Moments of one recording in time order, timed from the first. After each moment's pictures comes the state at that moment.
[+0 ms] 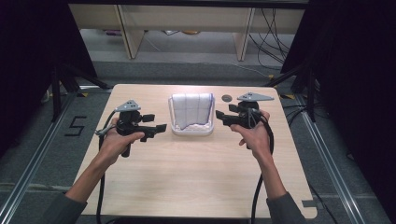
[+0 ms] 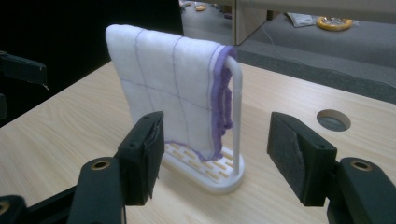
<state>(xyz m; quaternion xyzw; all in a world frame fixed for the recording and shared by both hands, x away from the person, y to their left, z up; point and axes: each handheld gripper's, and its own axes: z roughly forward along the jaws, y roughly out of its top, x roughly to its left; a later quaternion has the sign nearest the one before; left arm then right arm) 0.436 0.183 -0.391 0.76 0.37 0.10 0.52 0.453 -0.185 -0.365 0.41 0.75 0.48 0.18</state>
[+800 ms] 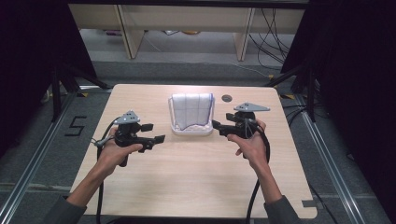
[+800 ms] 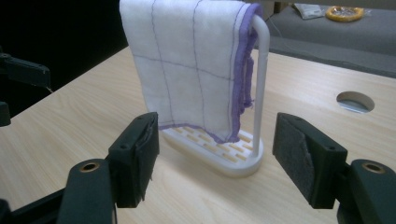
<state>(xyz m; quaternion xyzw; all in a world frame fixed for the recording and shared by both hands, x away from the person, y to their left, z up) 0.416 0.186 -0.411 0.77 0.35 0.11 0.51 0.437 -0.179 -0.387 0.42 0.75 0.49 0.16</state>
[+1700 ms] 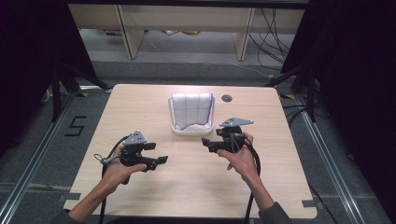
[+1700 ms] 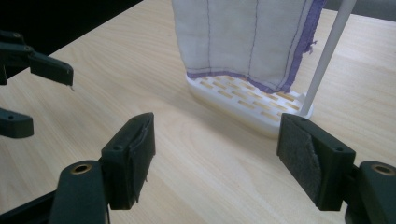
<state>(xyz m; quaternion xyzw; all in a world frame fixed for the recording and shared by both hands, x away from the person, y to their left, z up) 0.384 0.179 -0.463 0.80 0.35 0.09 0.48 0.415 -0.151 -0.422 0.41 0.79 0.44 0.13</state>
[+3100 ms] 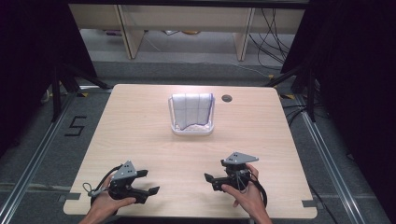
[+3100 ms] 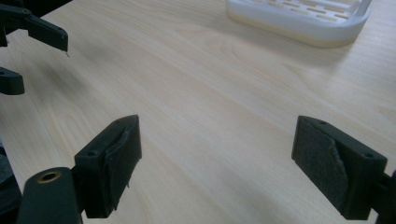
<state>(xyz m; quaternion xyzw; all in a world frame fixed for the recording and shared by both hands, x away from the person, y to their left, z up) 0.309 0.195 -0.498 0.82 0.33 0.08 0.46 0.330 -0.165 -0.472 0.41 0.80 0.43 0.09</state>
